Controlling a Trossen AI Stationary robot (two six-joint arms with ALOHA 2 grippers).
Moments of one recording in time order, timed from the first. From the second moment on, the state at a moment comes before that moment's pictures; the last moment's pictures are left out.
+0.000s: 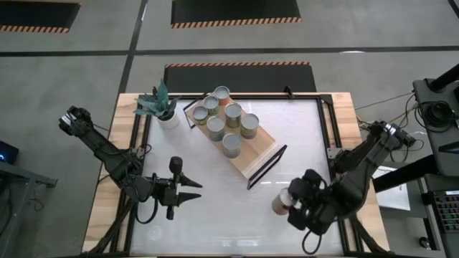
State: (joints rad) left arm -0.70 1.14 0.90 -0.07 -0.64 0.30; right arm 0.78 1.52 1.51 -1.25 0.43 1.22
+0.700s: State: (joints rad) left arm -0.70 1.14 0.90 -0.07 -0.64 0.30; right arm 0.36 1.52 1.73 -1.14 0.54 0.45
